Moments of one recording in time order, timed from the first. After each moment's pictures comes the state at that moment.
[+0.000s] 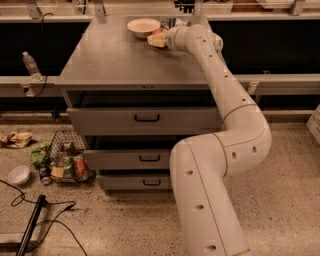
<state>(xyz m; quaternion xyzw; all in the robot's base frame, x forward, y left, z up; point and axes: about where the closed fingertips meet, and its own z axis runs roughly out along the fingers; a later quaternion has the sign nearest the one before) 1.008 -0.027 0.867 -0.21 0.75 0.15 0.60</state>
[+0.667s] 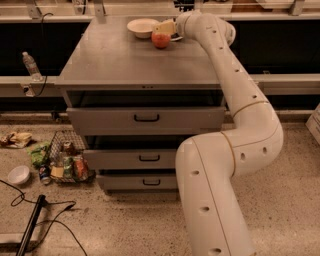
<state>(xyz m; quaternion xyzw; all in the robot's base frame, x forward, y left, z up) 1.007 -0.063 0.926 -0.21 0.72 0.10 0.65</state>
